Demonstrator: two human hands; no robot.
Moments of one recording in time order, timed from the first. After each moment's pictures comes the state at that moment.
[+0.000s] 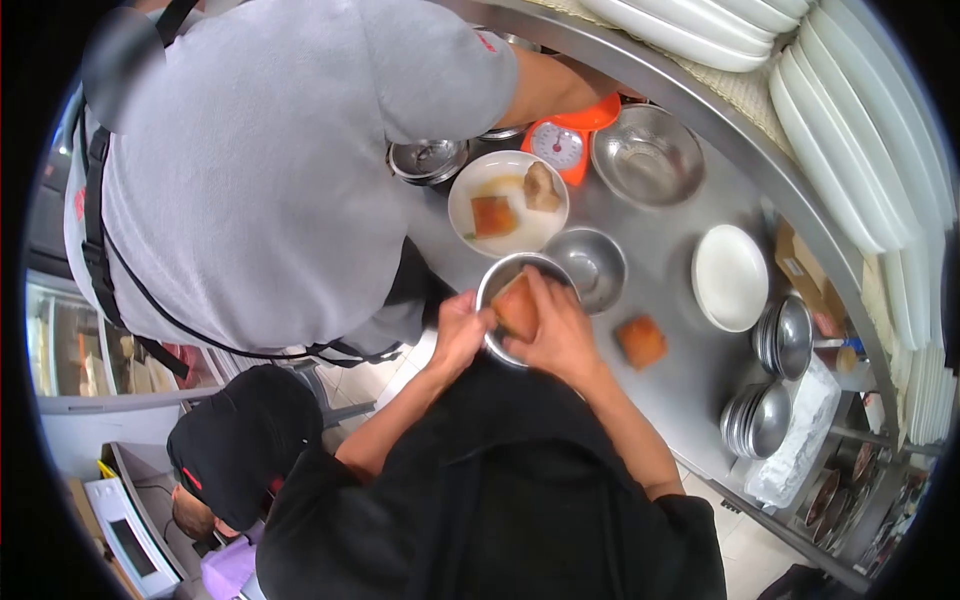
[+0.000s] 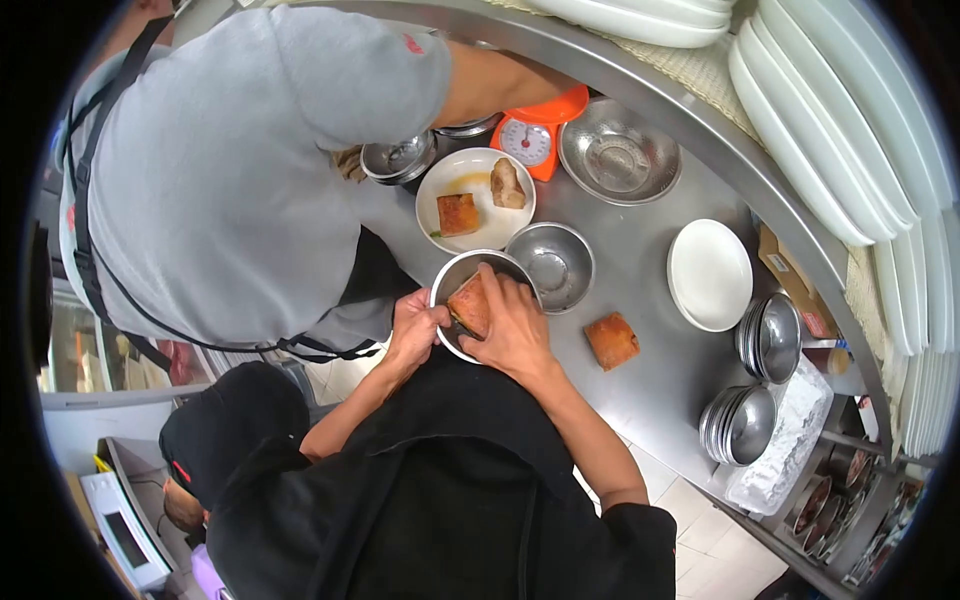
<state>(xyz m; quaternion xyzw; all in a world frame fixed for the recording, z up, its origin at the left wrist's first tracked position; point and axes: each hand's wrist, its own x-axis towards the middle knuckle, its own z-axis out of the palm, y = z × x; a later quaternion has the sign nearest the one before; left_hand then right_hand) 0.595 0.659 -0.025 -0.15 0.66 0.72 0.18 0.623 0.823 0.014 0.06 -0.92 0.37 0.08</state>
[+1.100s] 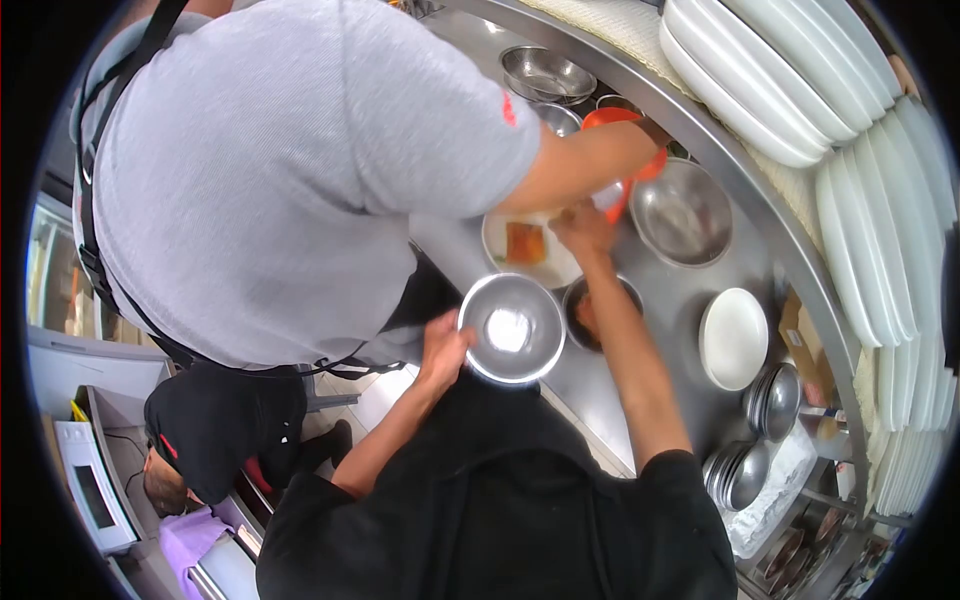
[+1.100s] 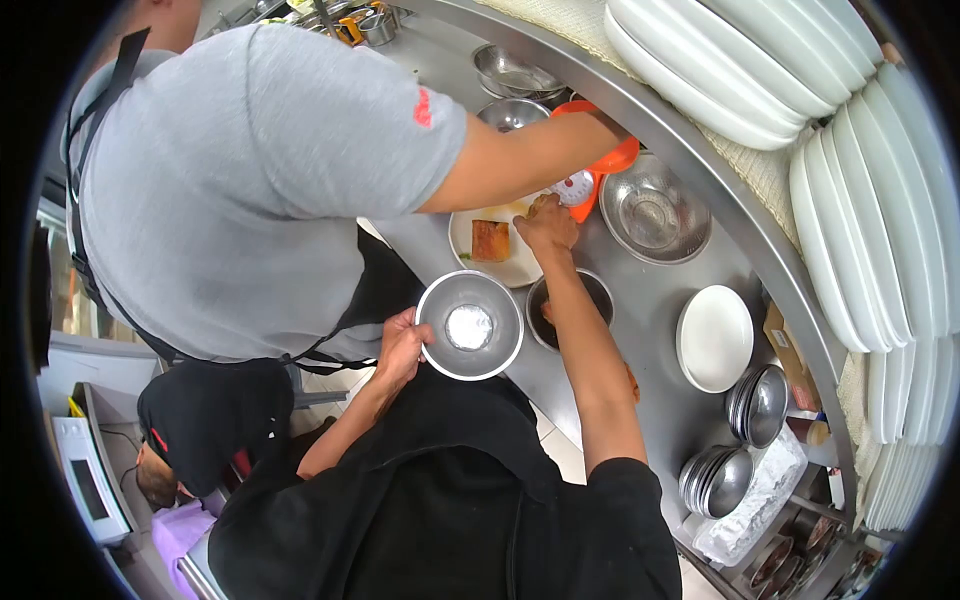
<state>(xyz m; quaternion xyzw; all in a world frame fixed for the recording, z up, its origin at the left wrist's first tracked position) 0.590 0.613 -0.029 -0.24 0.63 0.73 0.11 0.391 0.833 -0.058 -0.16 -0.95 0.25 -0.05</state>
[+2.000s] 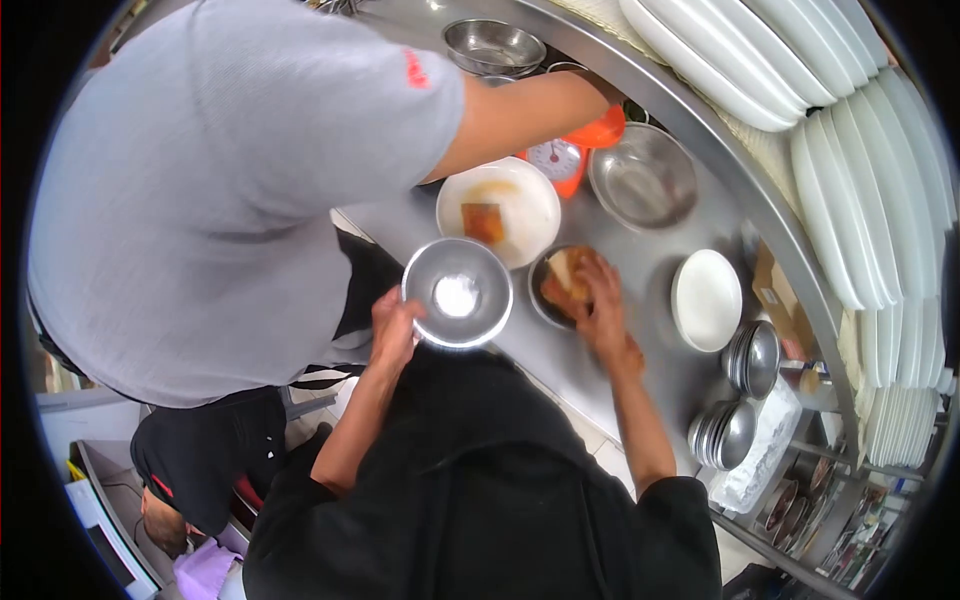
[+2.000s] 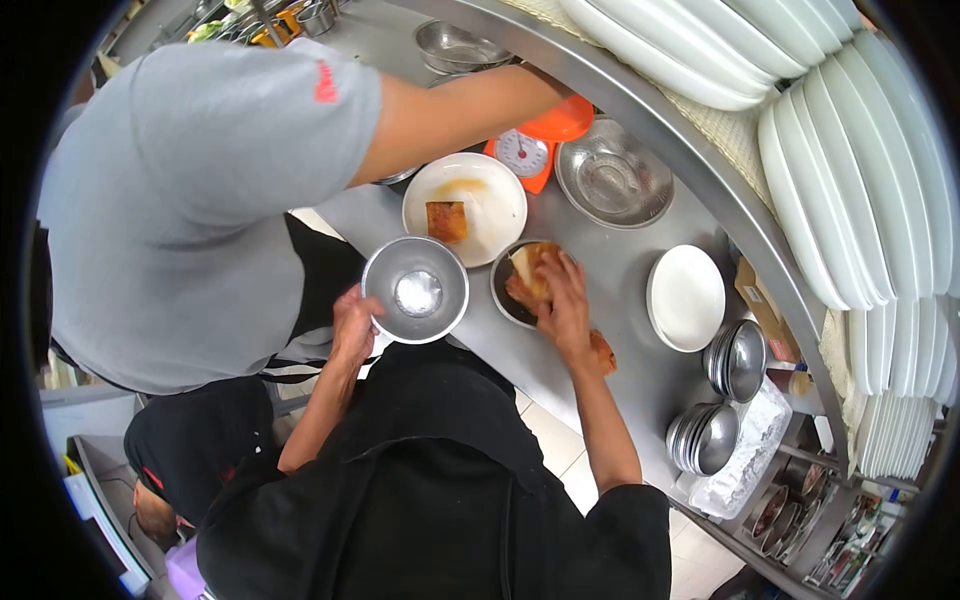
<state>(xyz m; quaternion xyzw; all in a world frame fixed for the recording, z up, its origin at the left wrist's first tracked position) 0.563 0.588 -0.039 -0.24 0.59 0.77 0.10 0.576 0.914 -0.054 0.12 -0.95 0.25 0.16</state>
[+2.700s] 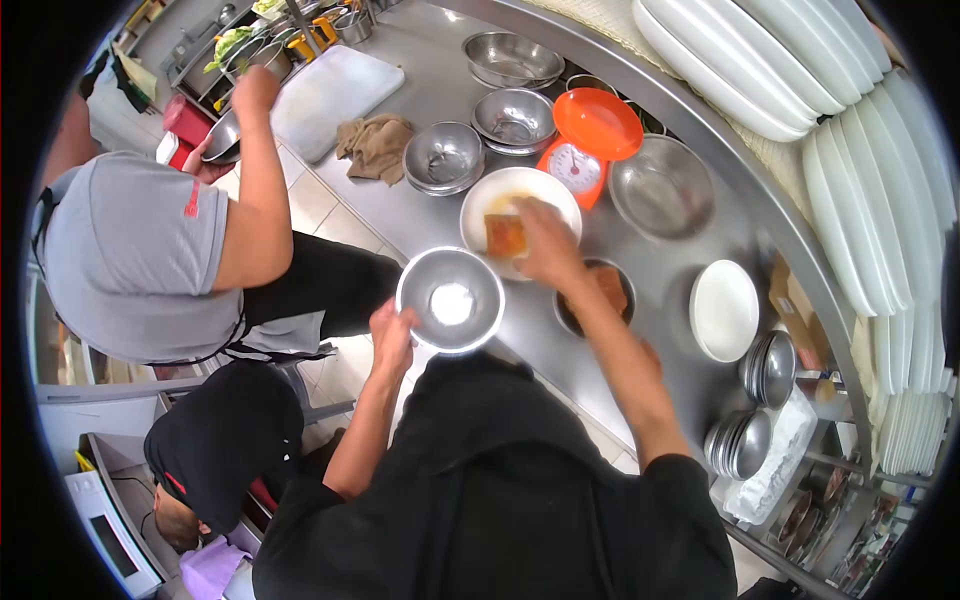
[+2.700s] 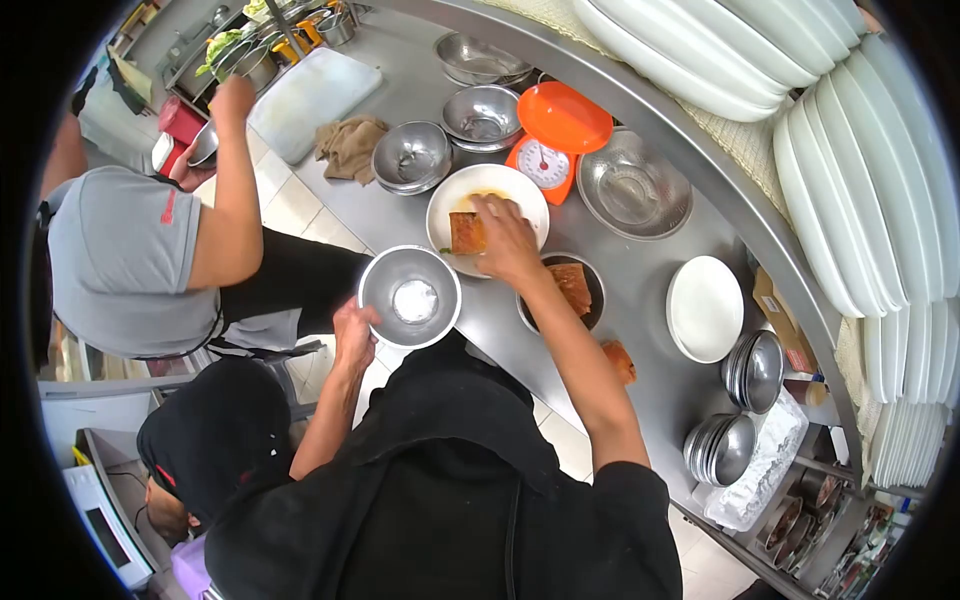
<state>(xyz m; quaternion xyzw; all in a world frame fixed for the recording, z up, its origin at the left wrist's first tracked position) 0.565 0.557 -0.035 -0.29 0.61 0.74 0.04 0.465 0.814 -0.028 0.16 -0.95 0.28 0.05</state>
